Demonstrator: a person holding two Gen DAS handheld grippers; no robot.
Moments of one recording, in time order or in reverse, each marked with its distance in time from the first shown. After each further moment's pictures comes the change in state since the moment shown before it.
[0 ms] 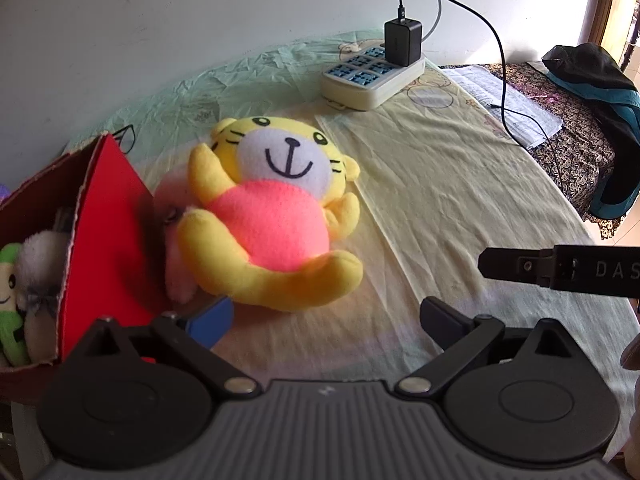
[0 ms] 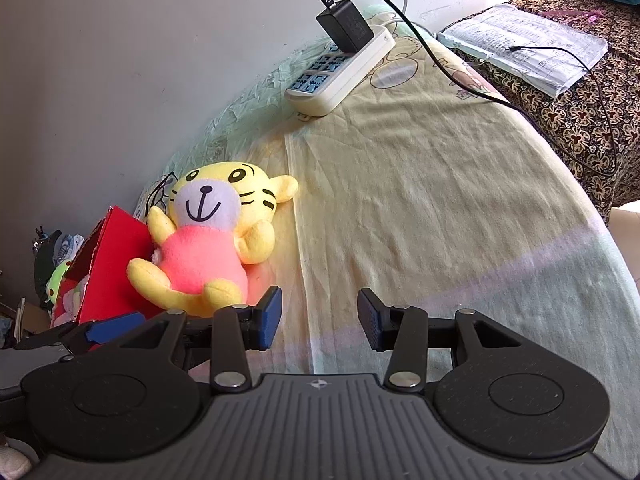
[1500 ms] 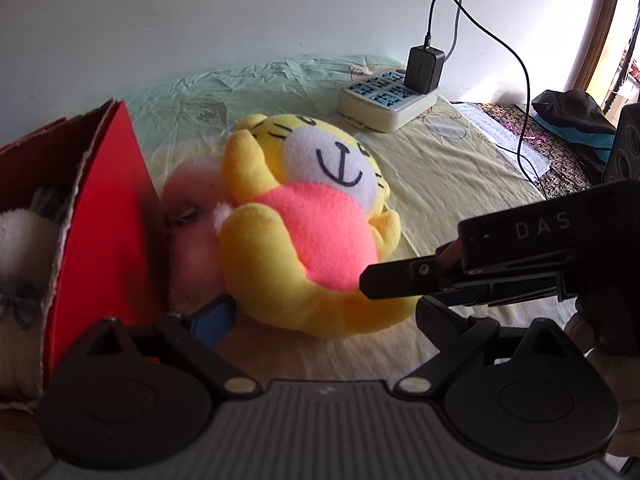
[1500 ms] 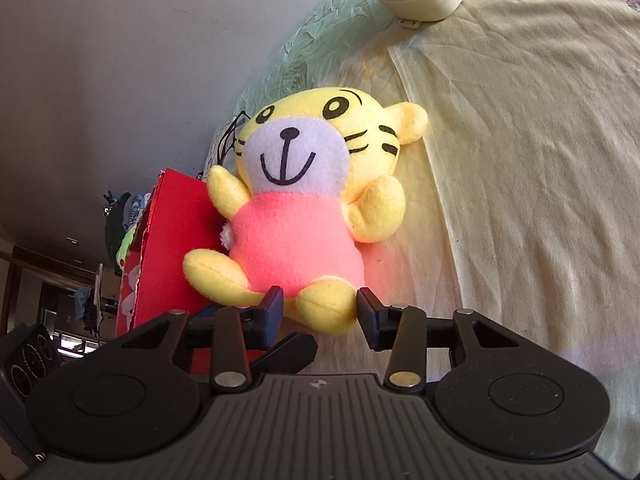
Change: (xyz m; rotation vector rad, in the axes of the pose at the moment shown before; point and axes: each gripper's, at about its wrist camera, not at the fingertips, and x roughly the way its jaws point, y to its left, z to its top) left arm 0.031 0.062 -0.010 -0.074 -0.111 -0.147; right arm 0.094 0.043 0.020 0.053 0.257 0.267
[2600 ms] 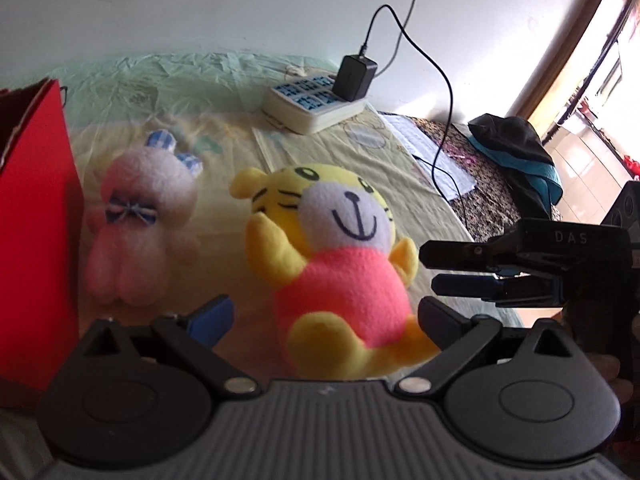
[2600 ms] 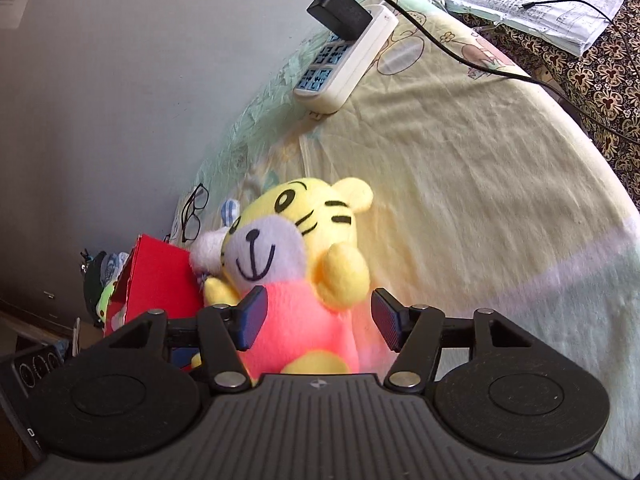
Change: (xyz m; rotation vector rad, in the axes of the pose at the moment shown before) left arm -0.016 -0.028 0.003 -0.113 -0.006 -0.226; right arm -0.094 -0.054 -0.005 0.060 -0.193 -0.090
